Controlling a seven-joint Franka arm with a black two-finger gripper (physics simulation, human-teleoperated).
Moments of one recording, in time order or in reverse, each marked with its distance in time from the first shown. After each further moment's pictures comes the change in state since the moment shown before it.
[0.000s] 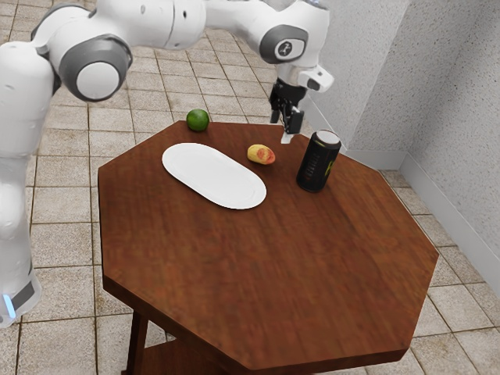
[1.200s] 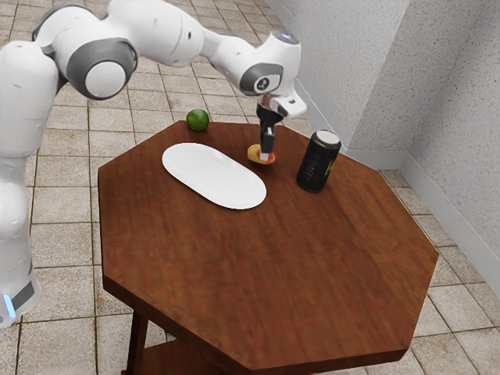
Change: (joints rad) arm 0.080 0.037 0.001 -0.204 0.007 0.303 0.361
